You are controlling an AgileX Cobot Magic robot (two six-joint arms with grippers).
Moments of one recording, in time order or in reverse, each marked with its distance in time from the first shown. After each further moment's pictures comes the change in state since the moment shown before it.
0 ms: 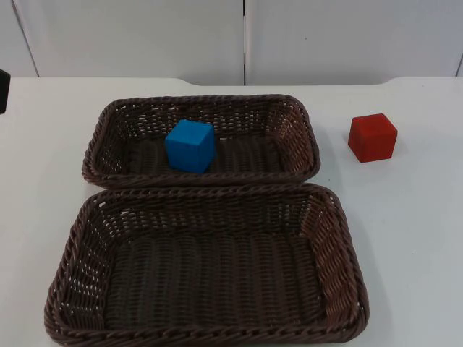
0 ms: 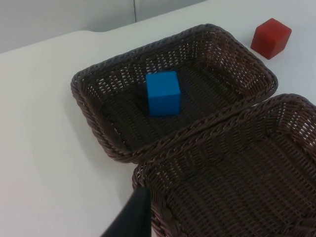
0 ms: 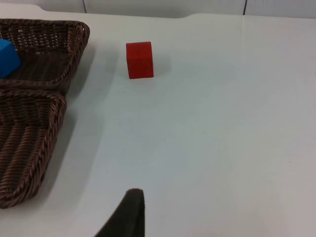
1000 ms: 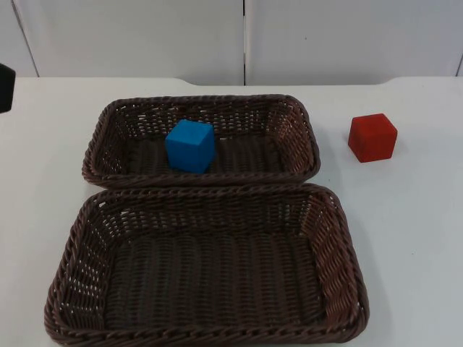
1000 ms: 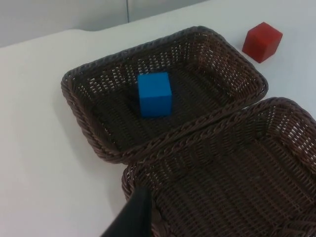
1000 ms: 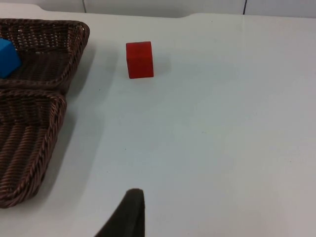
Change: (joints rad) right arm 0.000 0.000 0.000 0.000 0.000 0.000; left arm 0.000 0.000 0.000 -0.035 0.001 0.000
